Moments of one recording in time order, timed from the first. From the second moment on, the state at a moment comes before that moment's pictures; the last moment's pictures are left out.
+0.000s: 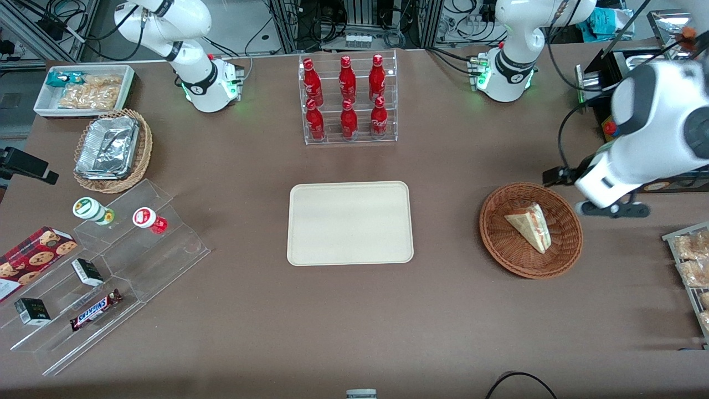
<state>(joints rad) 0.00 0.09 -0.08 -1.97 0.00 1.86 -0.01</state>
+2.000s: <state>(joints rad) -0.09 0.23 -0.17 -1.92 -0.01 2.00 -0.51</state>
